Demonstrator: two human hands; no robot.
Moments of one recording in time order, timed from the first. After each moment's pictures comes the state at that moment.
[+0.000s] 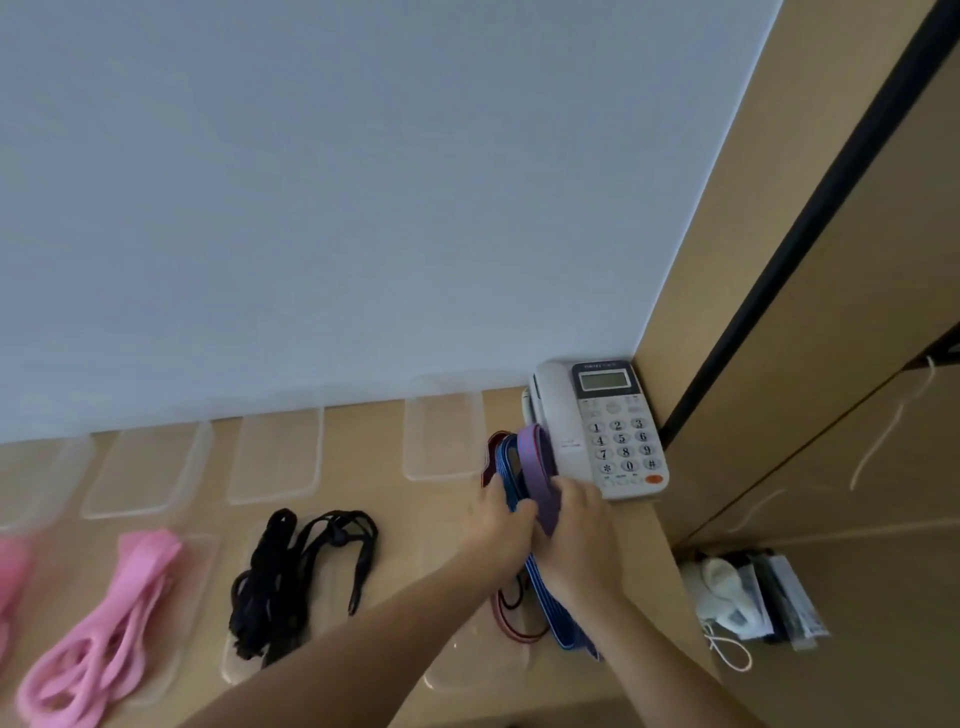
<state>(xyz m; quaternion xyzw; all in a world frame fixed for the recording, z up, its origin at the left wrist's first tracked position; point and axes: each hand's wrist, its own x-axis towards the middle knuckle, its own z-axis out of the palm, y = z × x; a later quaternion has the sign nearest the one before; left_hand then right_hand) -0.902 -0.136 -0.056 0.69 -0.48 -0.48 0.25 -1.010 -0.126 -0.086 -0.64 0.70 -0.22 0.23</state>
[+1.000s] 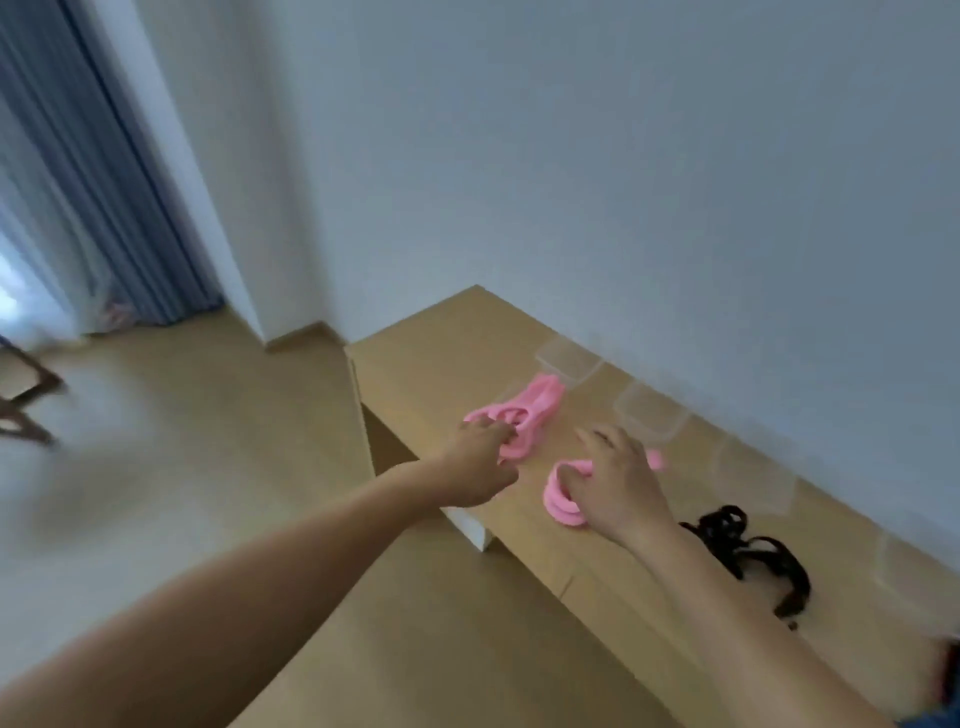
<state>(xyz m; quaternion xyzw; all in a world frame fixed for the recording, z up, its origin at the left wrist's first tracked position) -0.469 0.210 0.038 0.85 -0.44 -0.20 0.20 -0.610 0.073 0.042 -0.93 0.30 -0.04 0.19</state>
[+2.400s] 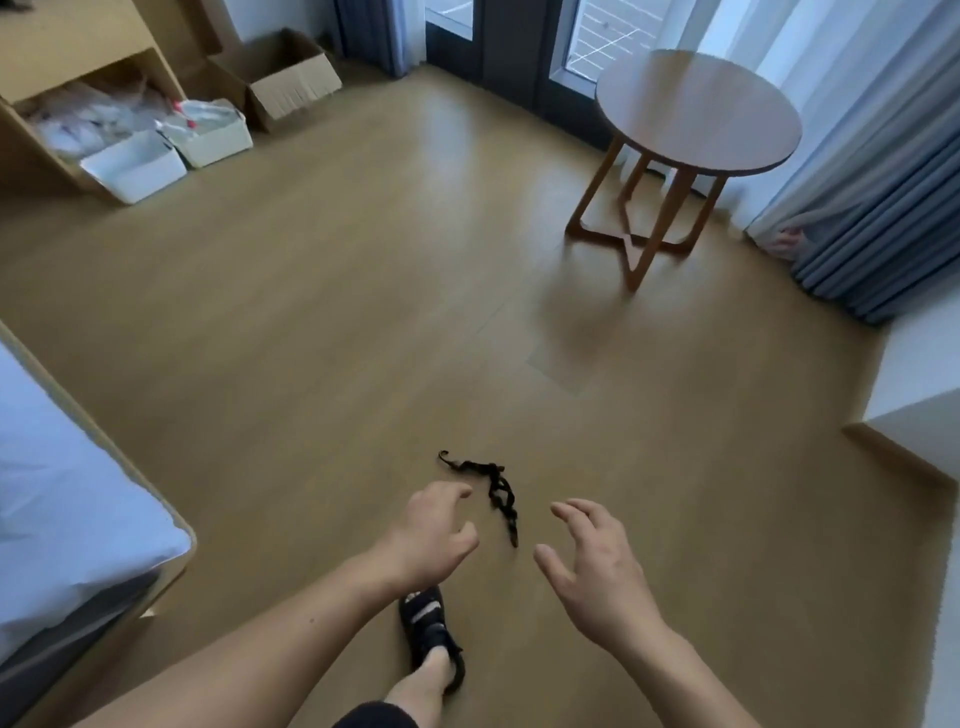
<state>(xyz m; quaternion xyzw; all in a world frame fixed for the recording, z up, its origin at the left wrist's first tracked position) -0.194 0.826 -0.173 0.83 0.35 -0.16 0.40 -0.072 0.653 -0.156 -0.88 -0.34 0.29 0.15</state>
